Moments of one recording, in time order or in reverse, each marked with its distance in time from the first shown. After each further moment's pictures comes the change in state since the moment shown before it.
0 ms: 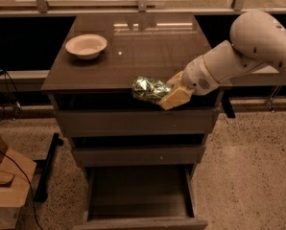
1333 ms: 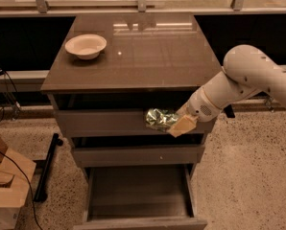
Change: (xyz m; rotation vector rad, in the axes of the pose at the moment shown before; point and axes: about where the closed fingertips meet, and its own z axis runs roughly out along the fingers) arm 0.094 0.012 0.043 -0.061 0.154 0.171
